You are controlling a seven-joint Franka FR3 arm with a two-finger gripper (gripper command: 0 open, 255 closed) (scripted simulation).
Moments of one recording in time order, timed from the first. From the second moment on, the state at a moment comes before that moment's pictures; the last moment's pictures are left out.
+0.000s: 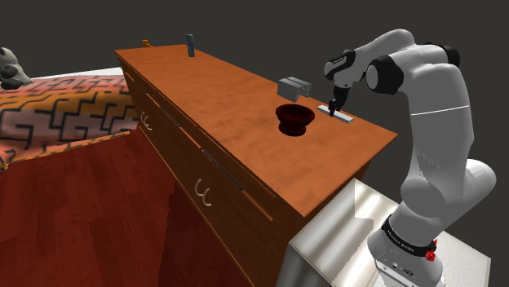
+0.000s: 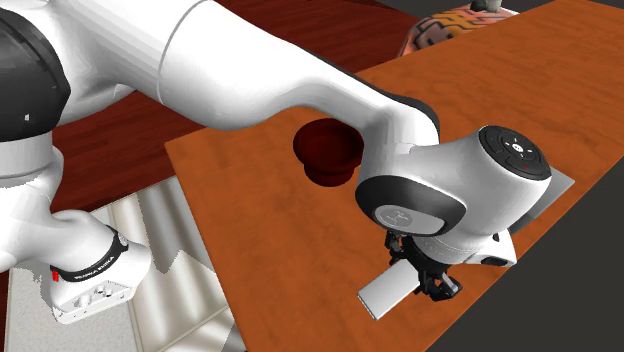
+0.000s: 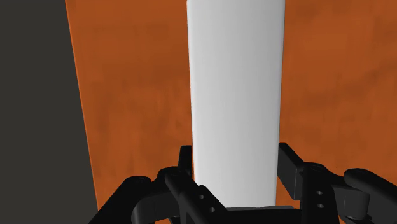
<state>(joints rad) -0.33 0.62 -0.47 -1.51 0.28 2.05 -0.83</state>
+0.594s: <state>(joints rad) -0.33 0.62 -0.47 -1.51 0.28 2.05 -0.83</state>
